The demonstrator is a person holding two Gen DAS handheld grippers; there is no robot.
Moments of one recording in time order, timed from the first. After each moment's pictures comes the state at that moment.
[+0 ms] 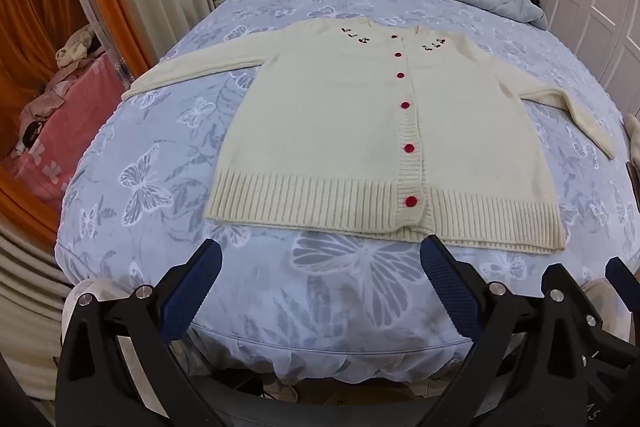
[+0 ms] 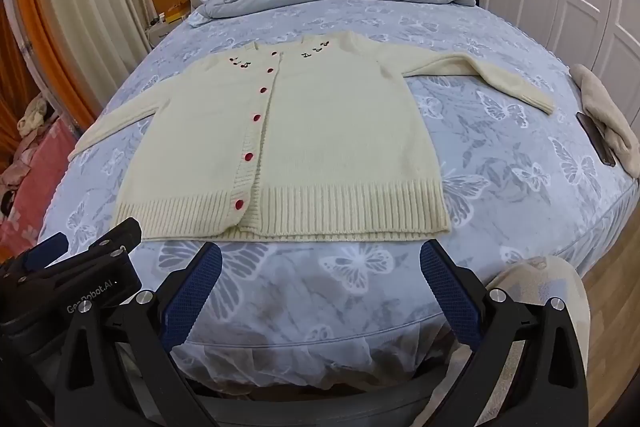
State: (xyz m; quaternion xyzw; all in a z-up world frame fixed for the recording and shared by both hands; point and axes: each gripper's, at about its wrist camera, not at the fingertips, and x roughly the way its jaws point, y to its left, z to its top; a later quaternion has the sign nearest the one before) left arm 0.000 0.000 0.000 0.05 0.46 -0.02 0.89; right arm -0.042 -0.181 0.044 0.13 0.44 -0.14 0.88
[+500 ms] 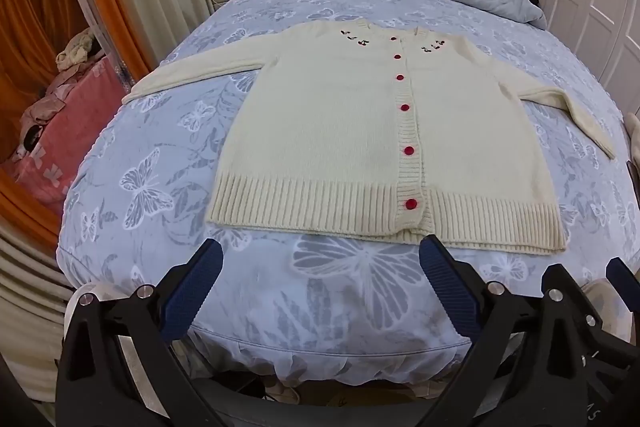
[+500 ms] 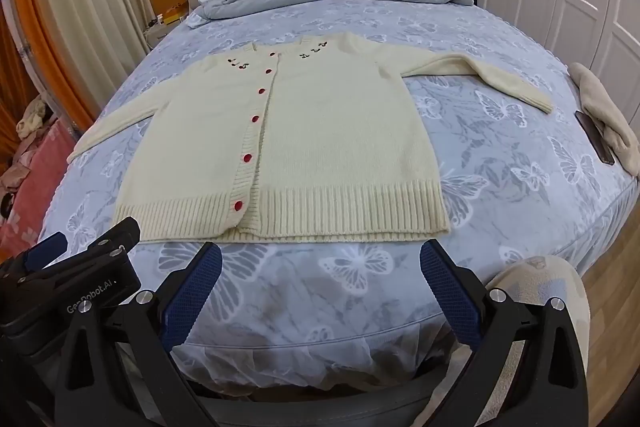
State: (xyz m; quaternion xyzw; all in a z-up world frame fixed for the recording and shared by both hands) left arm 0.001 -0.004 0.002 0.05 0.46 -0.02 0.89; right arm -0.043 -0.182 0.044 0.13 0.44 -0.14 0.88
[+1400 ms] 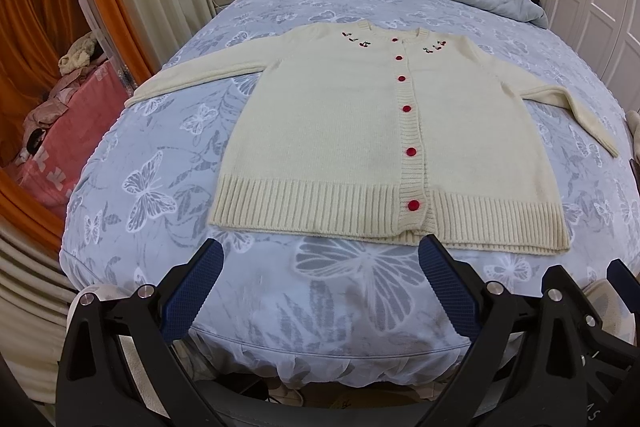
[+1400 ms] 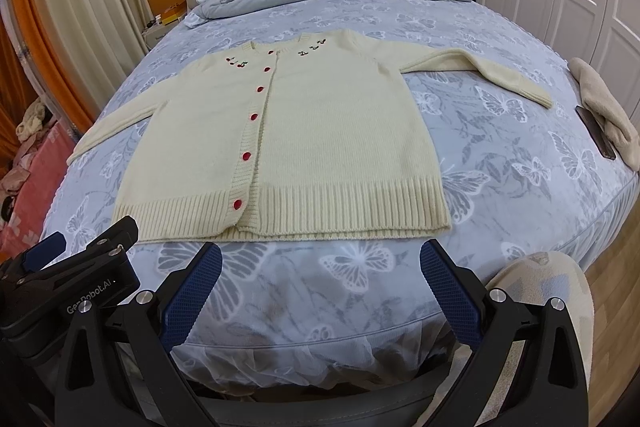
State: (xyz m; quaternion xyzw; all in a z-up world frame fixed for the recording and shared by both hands) left arm 0.003 -0.001 0.006 0.05 0.46 -0.02 0.89; right arm -0.042 -0.182 0.042 0.13 0.44 -0.14 0.88
